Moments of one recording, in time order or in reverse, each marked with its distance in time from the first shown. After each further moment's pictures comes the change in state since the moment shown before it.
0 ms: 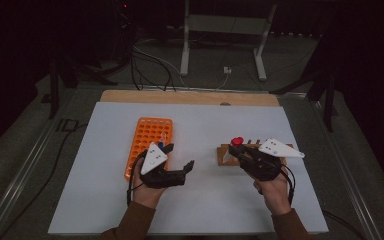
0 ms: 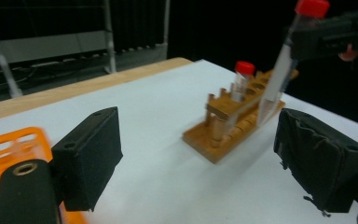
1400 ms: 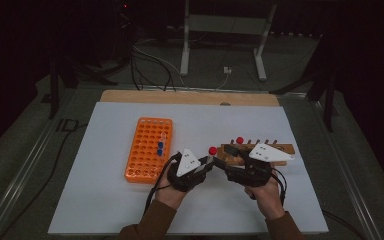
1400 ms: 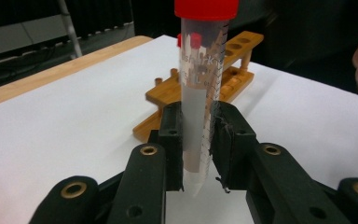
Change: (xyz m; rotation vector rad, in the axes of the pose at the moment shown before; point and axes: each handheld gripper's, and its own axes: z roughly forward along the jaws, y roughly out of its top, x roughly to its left) left arm -0.037 -0.001 0.044 0.095 -0.095 0.100; right arm 0.023 -0.001 0.008 -0.008 0.142 -0.007
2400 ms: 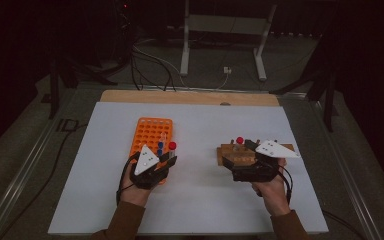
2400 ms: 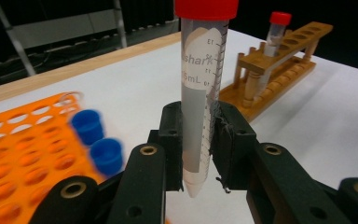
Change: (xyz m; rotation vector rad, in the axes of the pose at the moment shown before) left arm 0.060 -0.037 -0.061 -0.008 0.150 -0.061; right arm -0.020 -0.005 -0.006 0.036 -0.160 0.029
